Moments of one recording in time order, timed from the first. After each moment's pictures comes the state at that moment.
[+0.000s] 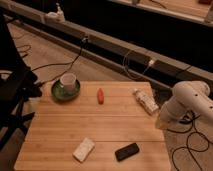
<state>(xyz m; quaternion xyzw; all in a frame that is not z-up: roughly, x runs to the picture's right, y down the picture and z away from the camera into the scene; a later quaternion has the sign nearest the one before) 0.281 0.191 0.710 -0.36 -0.06 0.12 0.92</state>
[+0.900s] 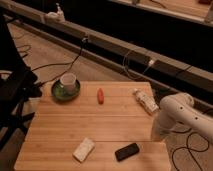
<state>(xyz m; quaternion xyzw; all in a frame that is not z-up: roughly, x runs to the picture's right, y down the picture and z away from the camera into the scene) 0.257 0.268 0.736 -0.41 -0.04 0.09 0.91</state>
